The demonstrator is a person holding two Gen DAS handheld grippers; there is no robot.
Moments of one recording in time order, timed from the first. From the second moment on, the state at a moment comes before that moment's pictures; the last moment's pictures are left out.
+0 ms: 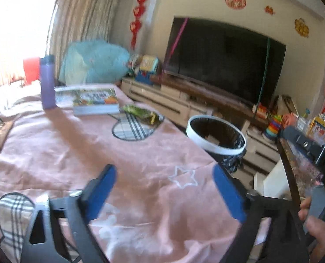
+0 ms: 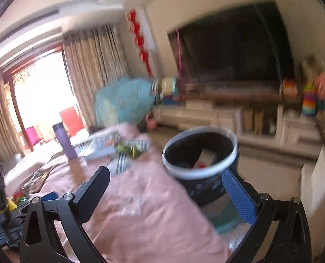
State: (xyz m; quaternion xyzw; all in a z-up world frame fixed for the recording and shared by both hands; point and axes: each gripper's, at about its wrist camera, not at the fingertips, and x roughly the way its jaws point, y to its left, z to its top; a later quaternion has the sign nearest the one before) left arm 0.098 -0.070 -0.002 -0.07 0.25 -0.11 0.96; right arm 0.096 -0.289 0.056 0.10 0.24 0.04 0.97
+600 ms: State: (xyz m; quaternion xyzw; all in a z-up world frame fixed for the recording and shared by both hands) left arm 0.028 -0.088 -0.015 0.01 0.17 -0.03 0.99; right arm 0.058 -0.277 0.028 0.05 0.20 0.02 0.98
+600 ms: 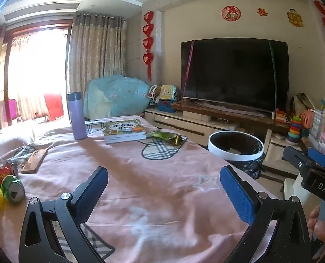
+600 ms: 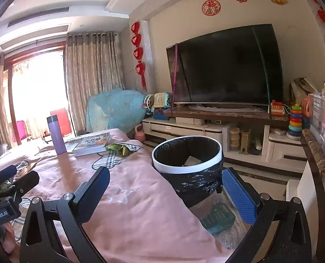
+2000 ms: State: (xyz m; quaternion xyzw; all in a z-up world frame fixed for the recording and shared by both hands) left arm 0.039 -0.076 -0.019 0.01 0.18 -0.03 0.98; right arm 0.052 -0.264 0.029 0.03 0.19 0.03 0.98
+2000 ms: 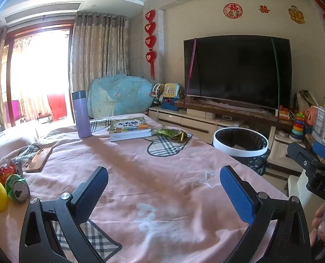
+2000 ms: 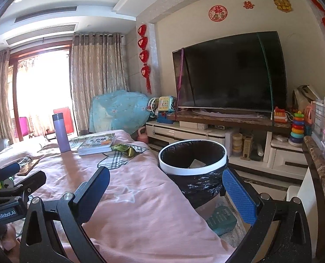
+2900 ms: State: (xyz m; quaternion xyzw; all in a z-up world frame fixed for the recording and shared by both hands) left arm 0.043 -0.073 -0.021 0.01 0.18 -0.04 0.98; right arm 0.051 -0.262 0.031 0.03 0.18 0.04 0.98
